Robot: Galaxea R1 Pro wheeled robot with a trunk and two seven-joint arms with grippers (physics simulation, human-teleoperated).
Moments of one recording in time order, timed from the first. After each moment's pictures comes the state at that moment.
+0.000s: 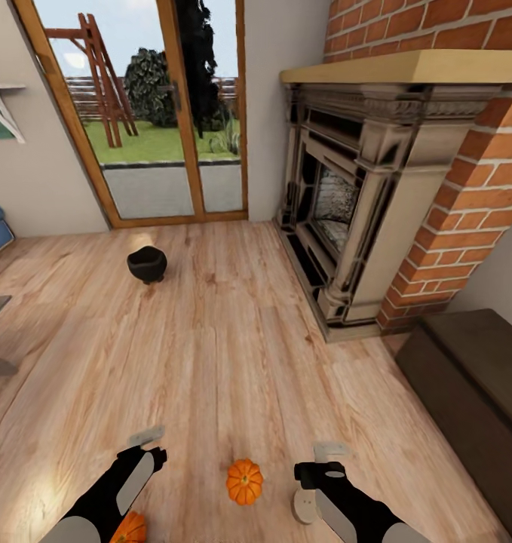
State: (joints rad) left arm -0.51 0.05 -0.13 -0.62 0.54 0.40 0.49; right arm -0.54 0.02 0.73 -0.47 -0.70 0.16 -0.35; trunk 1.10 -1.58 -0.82
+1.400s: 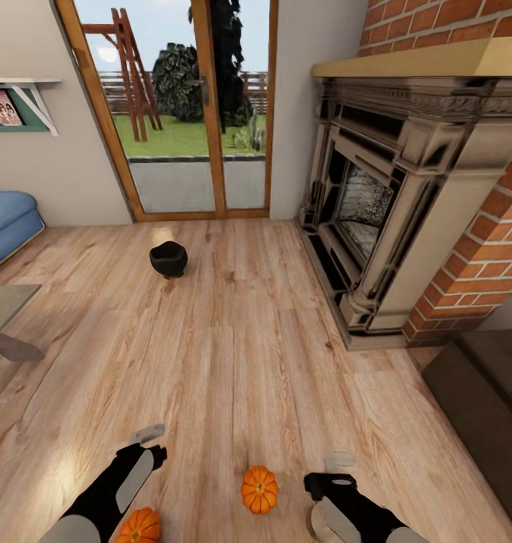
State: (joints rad) left arm -0.51 0.05 -0.12 -0.63 0.54 0.42 0.49; right arm -0.54 0.02 0.71 -0.39 -0.72 0.15 -0.37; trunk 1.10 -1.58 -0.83
